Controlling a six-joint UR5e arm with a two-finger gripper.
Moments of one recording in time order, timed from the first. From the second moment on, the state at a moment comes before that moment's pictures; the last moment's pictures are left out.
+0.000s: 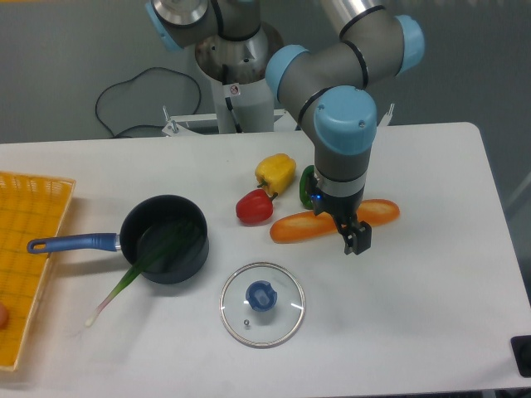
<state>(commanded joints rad) 2.58 -1.90 -1.56 -1.17 1.56 1.54</state>
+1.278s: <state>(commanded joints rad) 2.53 -1.91 -1.68 -1.10 1.53 1.37</state>
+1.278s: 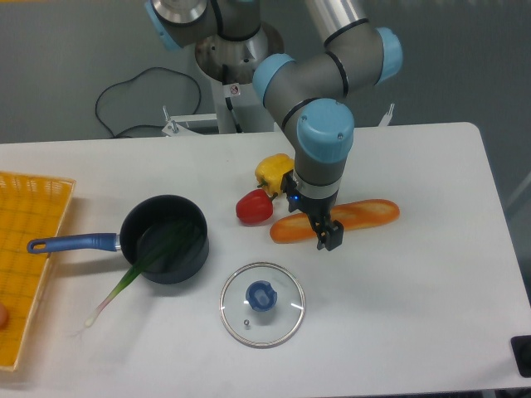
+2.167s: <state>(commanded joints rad) 2.43 -2.04 -1.59 -1.08 1.52 1.34</state>
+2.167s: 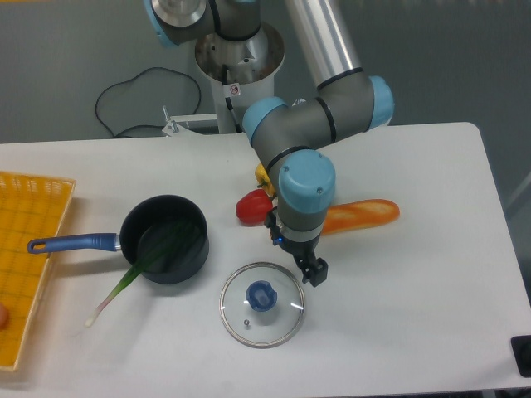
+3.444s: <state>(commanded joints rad) 2.33 -2.17 -1.46 -1.08 1.58 1.08</state>
